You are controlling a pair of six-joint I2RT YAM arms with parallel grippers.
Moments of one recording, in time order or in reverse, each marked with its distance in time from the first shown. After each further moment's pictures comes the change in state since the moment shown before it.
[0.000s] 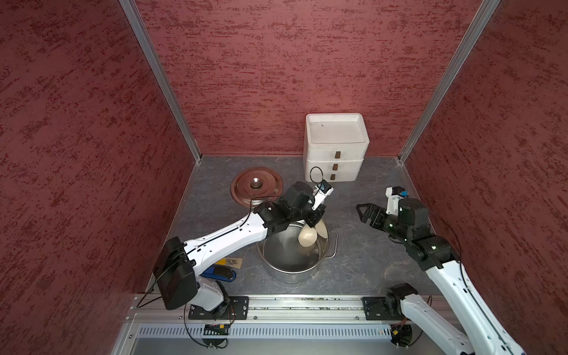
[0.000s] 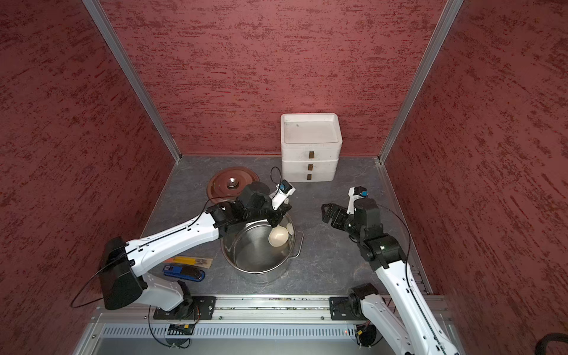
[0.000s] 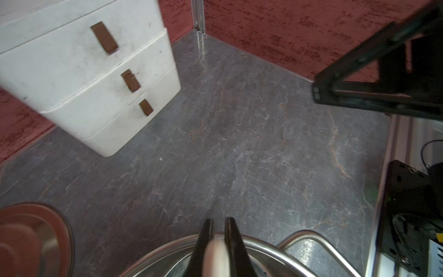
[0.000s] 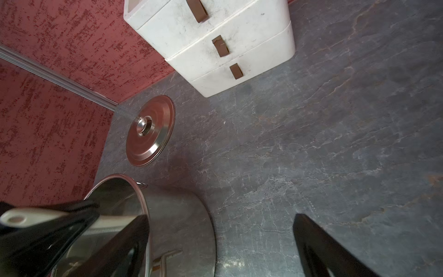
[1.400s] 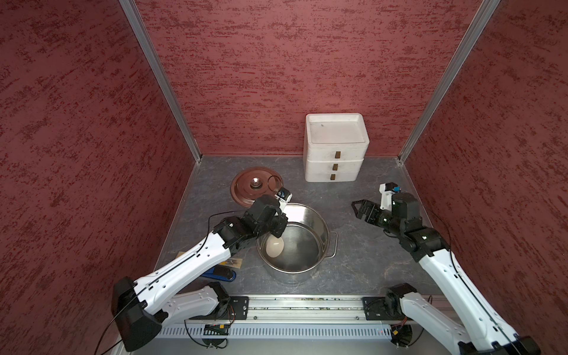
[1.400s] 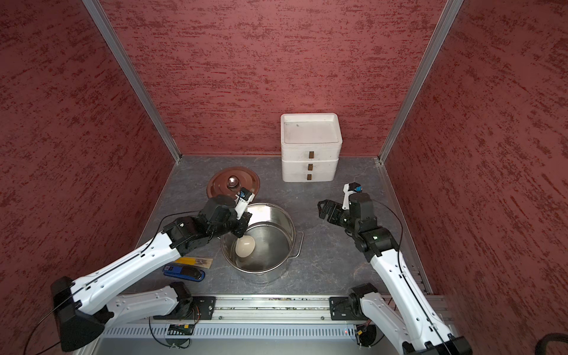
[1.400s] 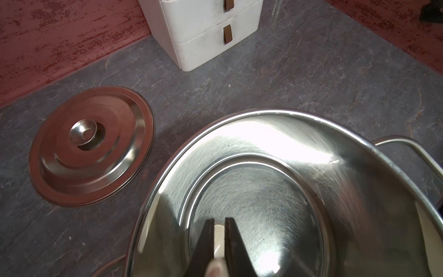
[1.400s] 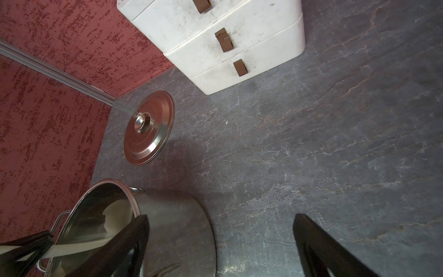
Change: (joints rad) left arm 0.152 -0.320 -0.216 -0.243 -0.192 -0.120; right arm 0.000 0.086 0.000 0.078 -0.033 -0.010
